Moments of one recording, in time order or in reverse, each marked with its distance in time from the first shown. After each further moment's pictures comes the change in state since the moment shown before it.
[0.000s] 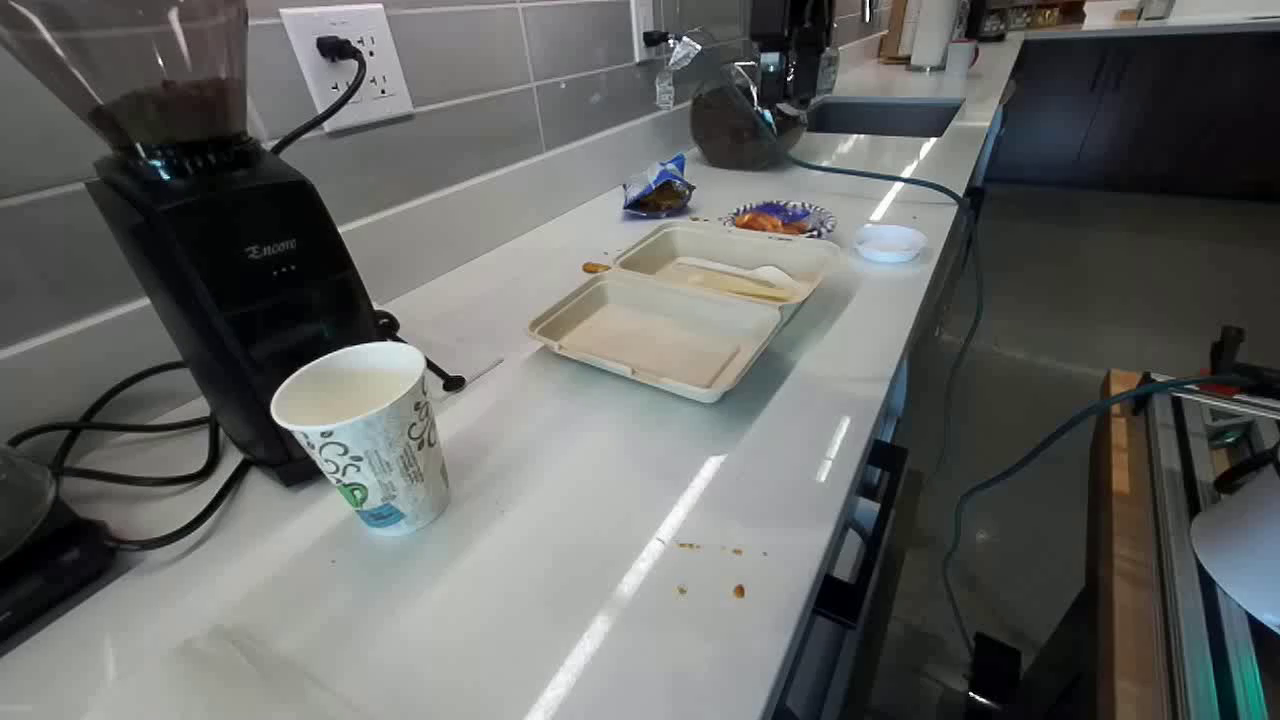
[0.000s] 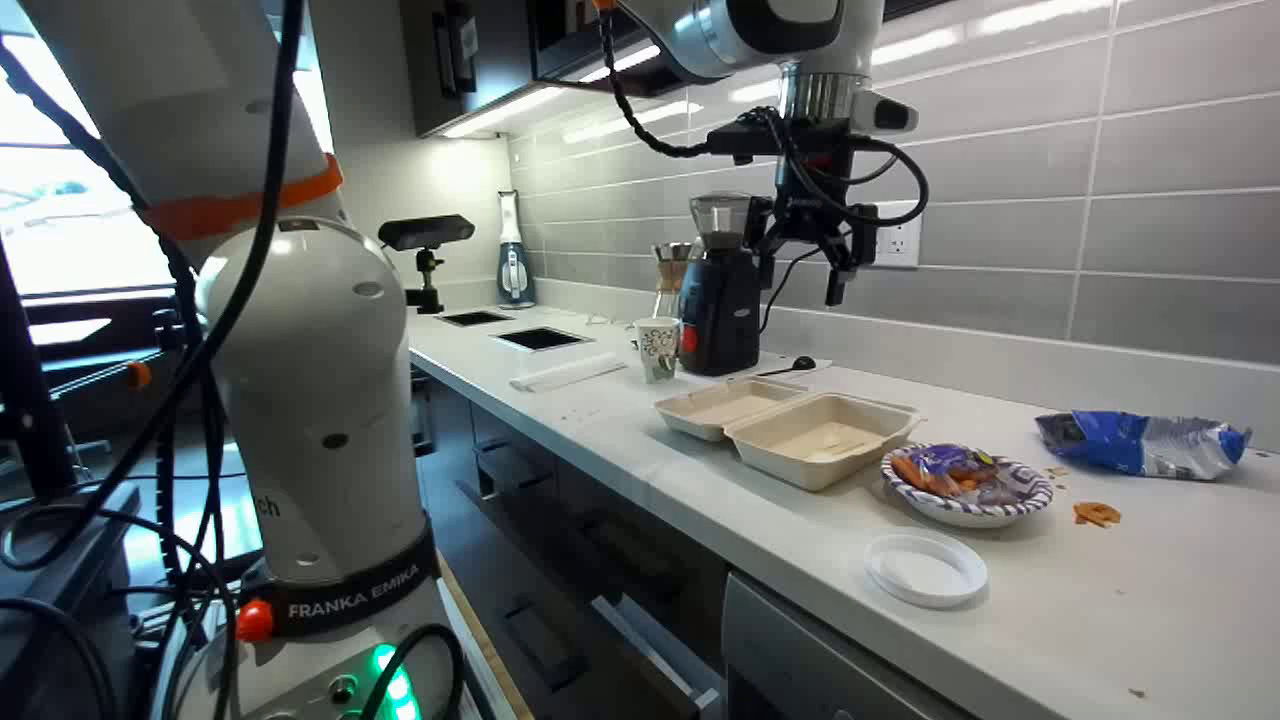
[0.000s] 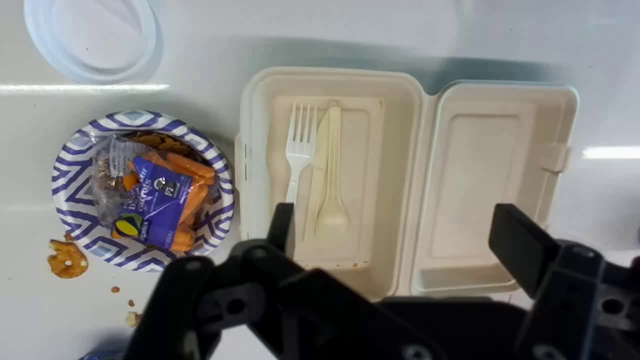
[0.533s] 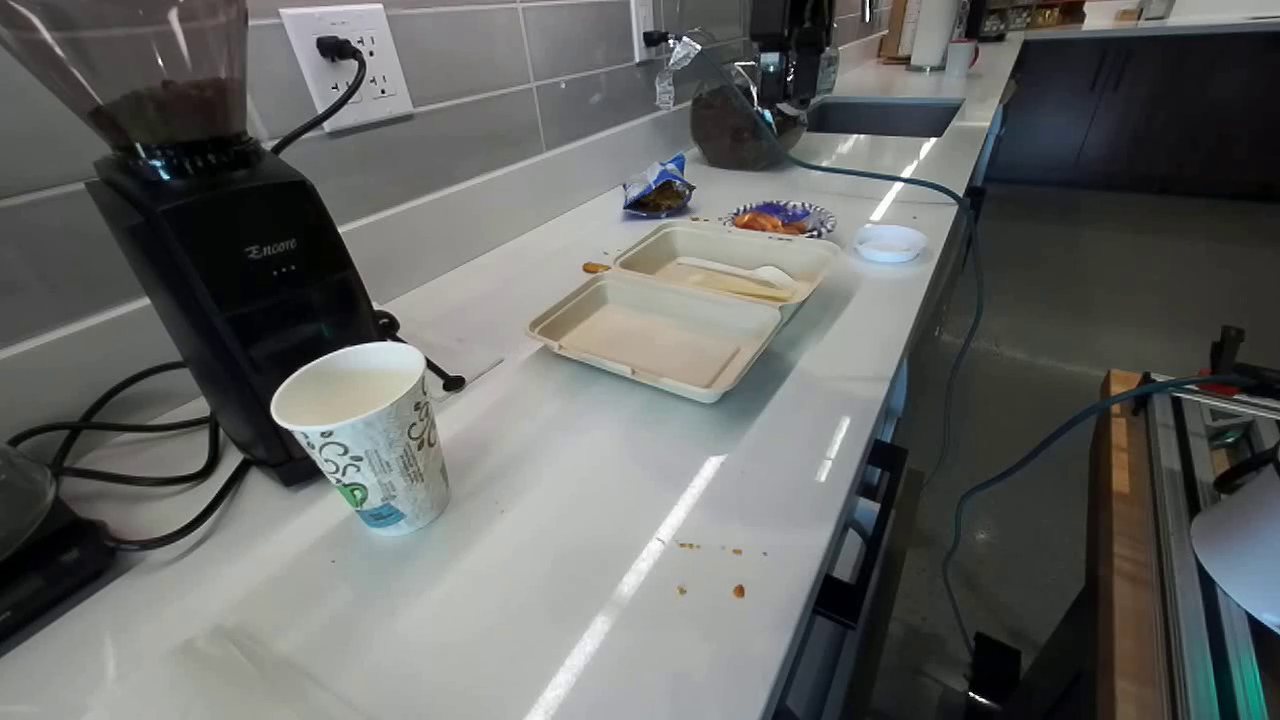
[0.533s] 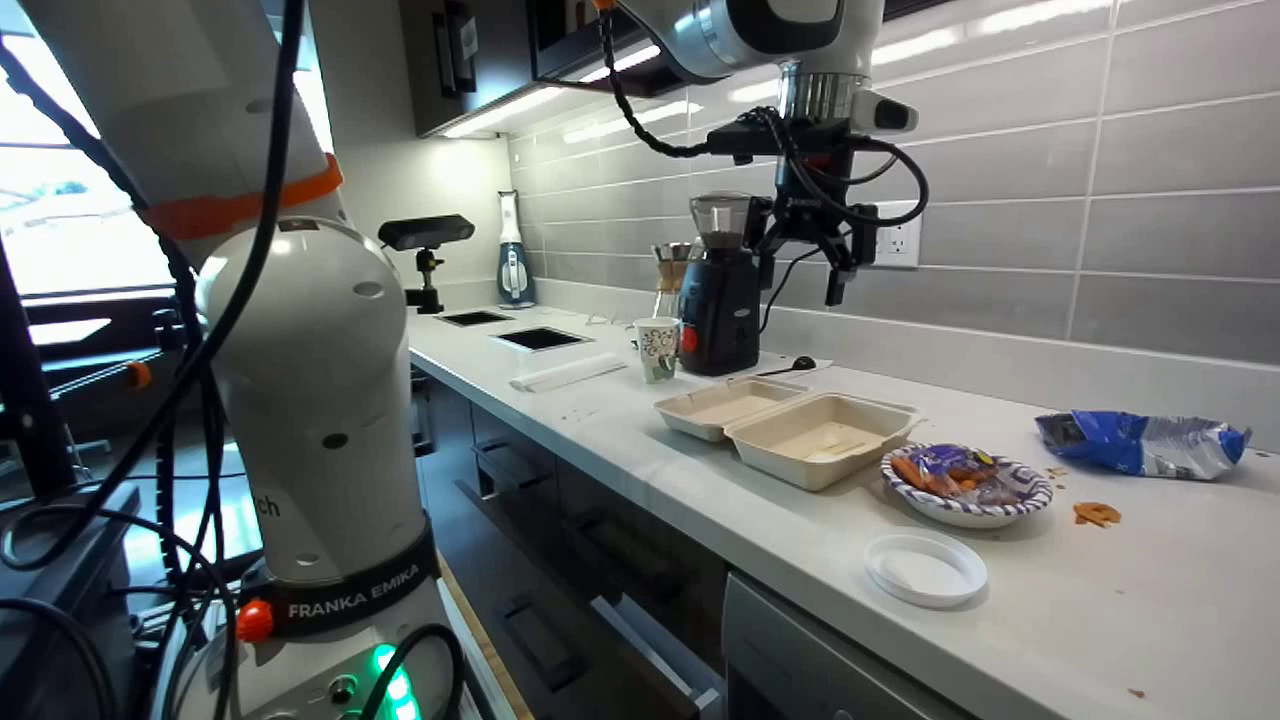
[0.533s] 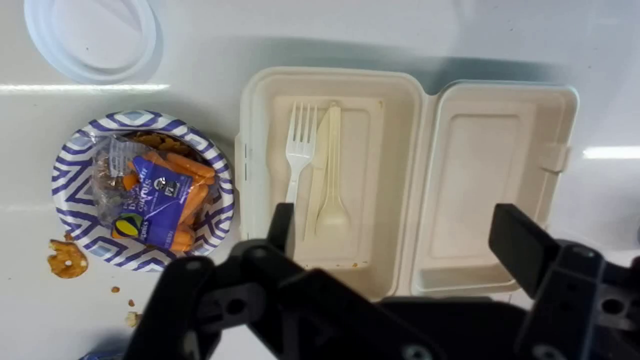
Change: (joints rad) arm 0.000 0.000 0.000 0.000 0.000 0.000 0.000
